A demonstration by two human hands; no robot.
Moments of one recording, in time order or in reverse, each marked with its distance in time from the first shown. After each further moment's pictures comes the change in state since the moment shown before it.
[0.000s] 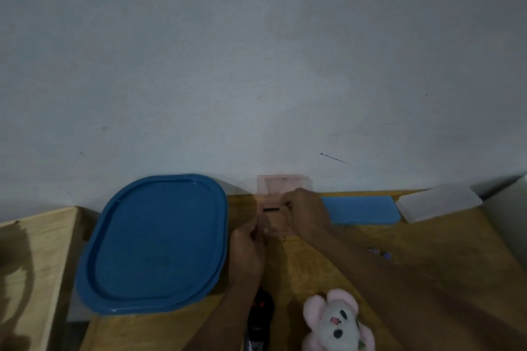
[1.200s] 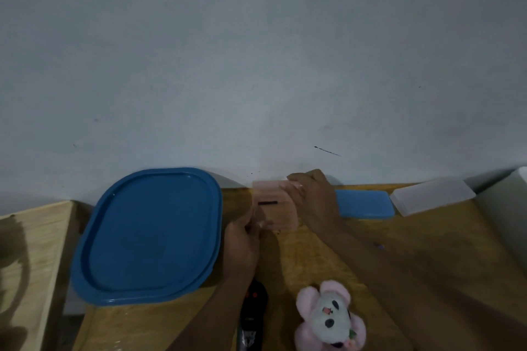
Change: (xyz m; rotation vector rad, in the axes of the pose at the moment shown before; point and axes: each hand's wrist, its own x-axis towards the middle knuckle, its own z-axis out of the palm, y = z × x) left_hand 0.003 -0.010 0.004 0.117 0.054 0.035; right_hand -0.005 0.025 -0.011 0.184 0.270 -0.056
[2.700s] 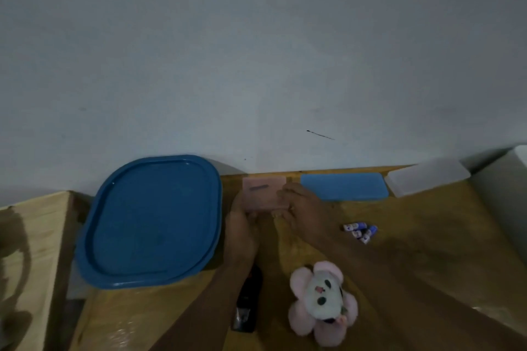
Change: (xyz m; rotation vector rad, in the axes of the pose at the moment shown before) left_hand -0.014 0.020 0.001 0.072 -0.080 0.081; right_hand -0.043 0.014 0.005 -0.125 -0.329 -0.135
